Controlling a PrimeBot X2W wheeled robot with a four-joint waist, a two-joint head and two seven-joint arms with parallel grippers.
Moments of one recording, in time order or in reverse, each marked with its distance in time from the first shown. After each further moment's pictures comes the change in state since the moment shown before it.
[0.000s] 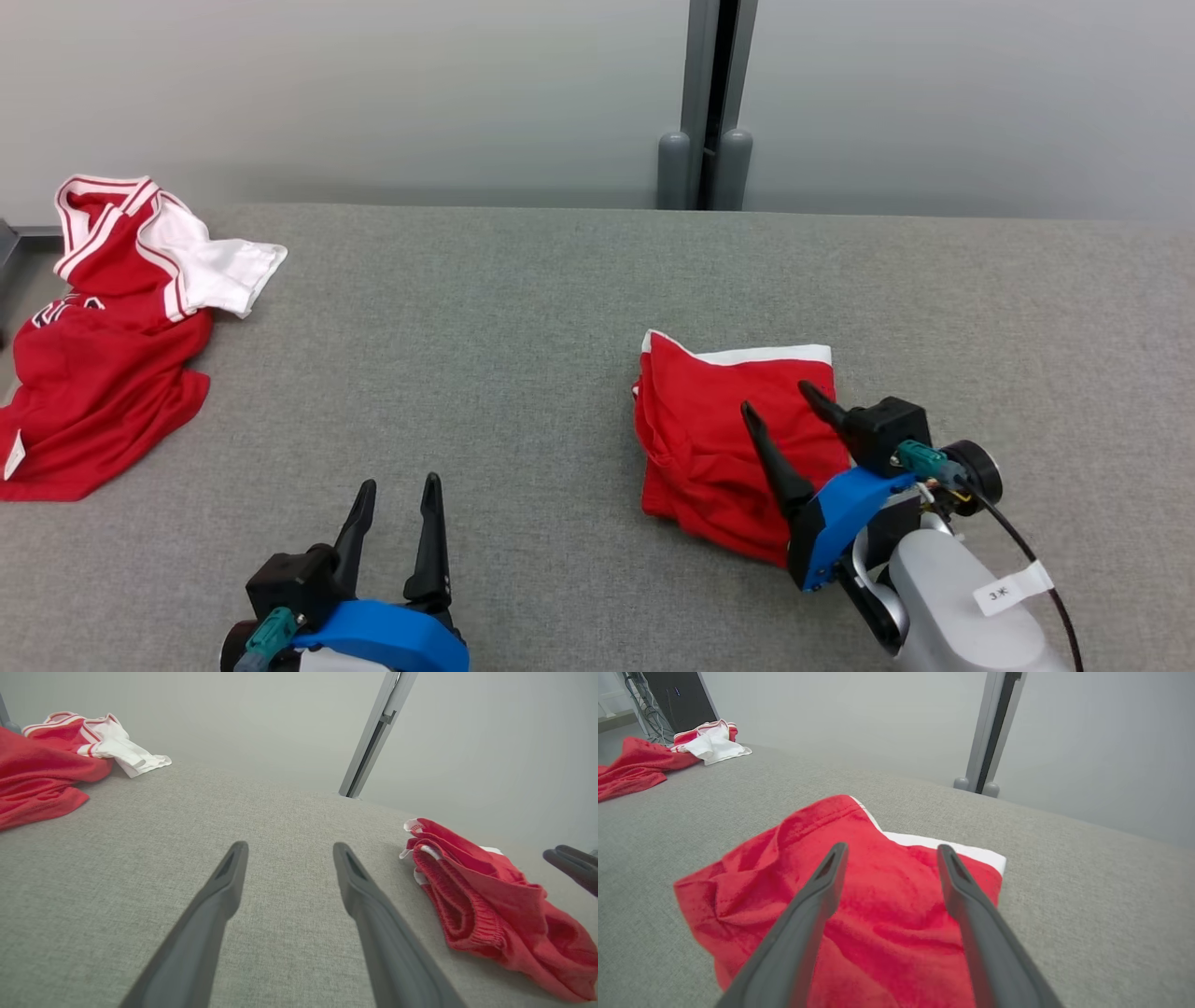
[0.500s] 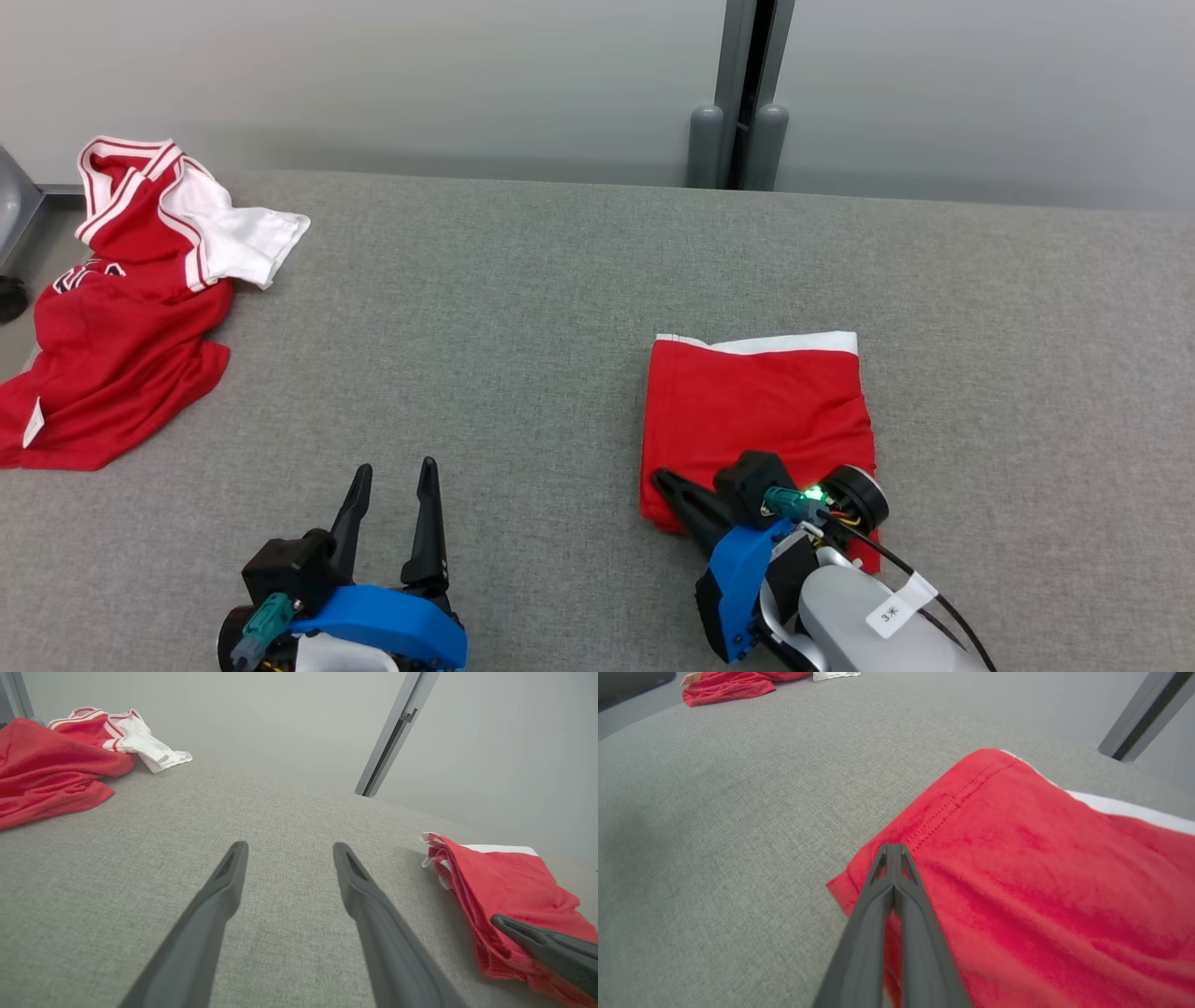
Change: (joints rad) left arm -0.026 -0.003 0.010 0.009 0.006 -0.004 0.000; right arm -0.049 0.029 0.337 0.076 0.092 0.000 0.052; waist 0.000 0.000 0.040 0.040
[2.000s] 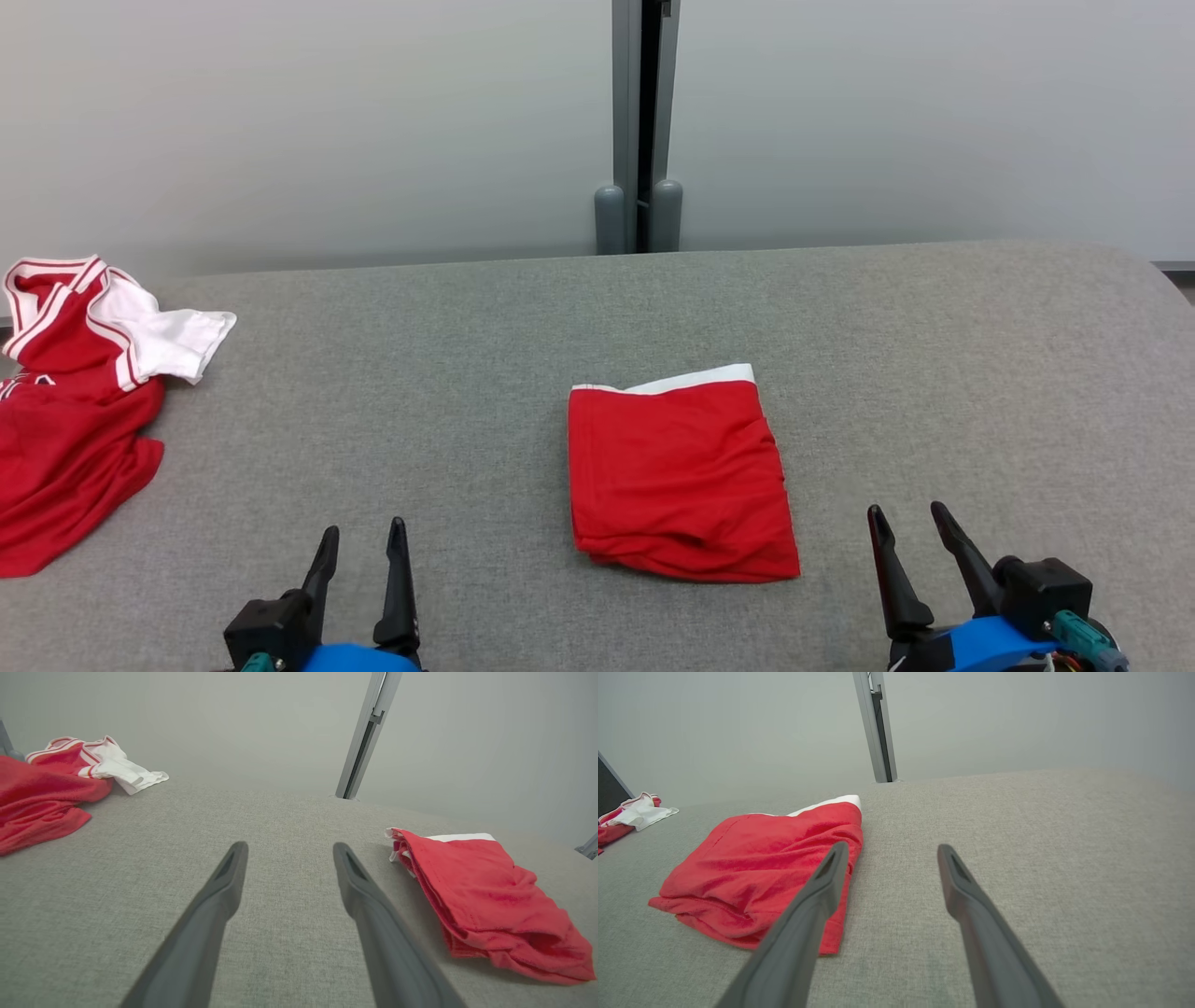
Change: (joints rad) left arm 0.103 -0.025 0.101 0.007 0.113 -0.015 0.000; right arm 0.477 -0.001 -0.629 -0.430 -0.082 0.000 -0.084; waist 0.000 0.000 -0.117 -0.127
